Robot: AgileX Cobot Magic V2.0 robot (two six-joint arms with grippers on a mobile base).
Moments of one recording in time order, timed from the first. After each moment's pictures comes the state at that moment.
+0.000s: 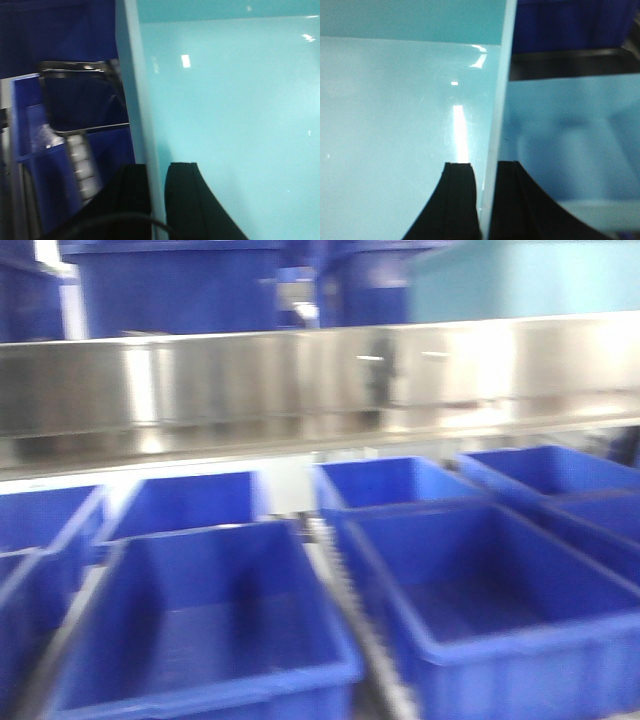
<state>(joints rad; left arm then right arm) -0.47 1.56 -1.95 0.06 1.00 -0.18 0.32 1.54 -1.93 0.11 0.96 0.05</state>
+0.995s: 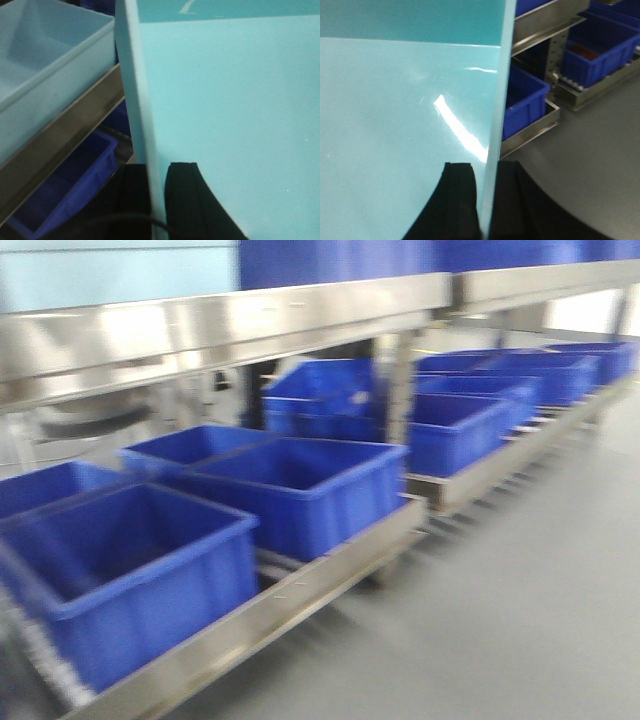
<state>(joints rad) -0.47 1.56 -1.95 0.06 1.00 -0.18 0.32 1.54 -1.93 0.11 0.96 0.05</state>
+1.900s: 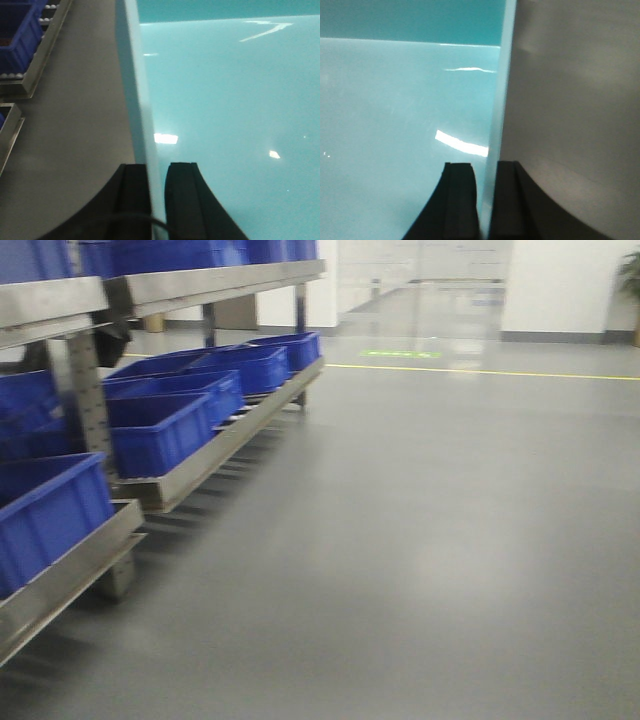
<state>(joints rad) -0.47 1.56 -1.95 0.06 0.99 -0.18 0.32 1.54 -1.93 0.11 0.96 0.05</state>
